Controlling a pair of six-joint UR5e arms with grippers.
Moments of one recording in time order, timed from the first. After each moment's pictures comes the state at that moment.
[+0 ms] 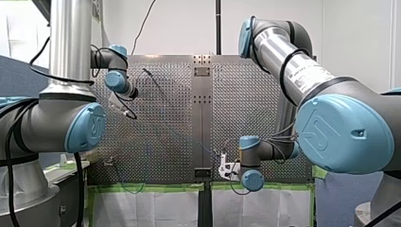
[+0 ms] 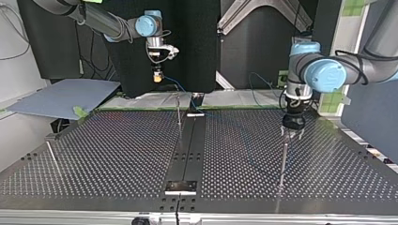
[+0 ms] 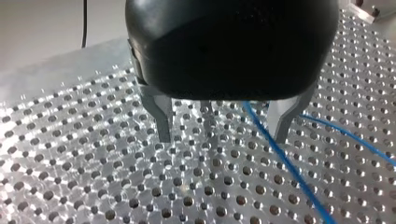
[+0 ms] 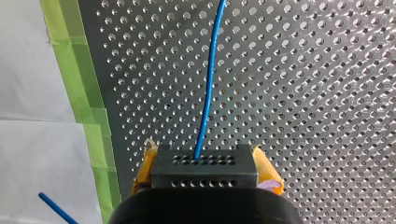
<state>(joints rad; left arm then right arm) 0.07 -1.65 -1.91 -2.79 -1.54 -2.62 2.13 -0.66 1.94 -1.20 1.74 1.65</state>
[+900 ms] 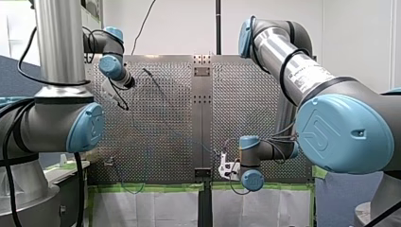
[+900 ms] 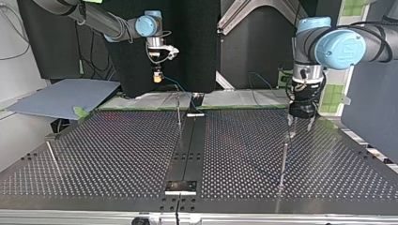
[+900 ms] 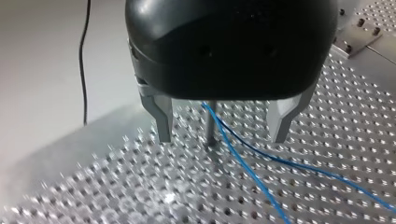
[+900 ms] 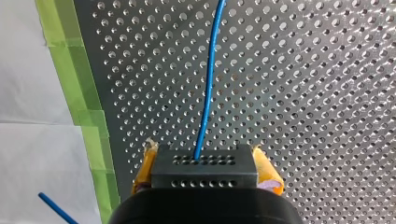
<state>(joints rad) 0.06 -1.46 -1.97 -2.92 -1.57 -2.47 2.13 -0.66 1.94 -1.20 1.74 1.66</state>
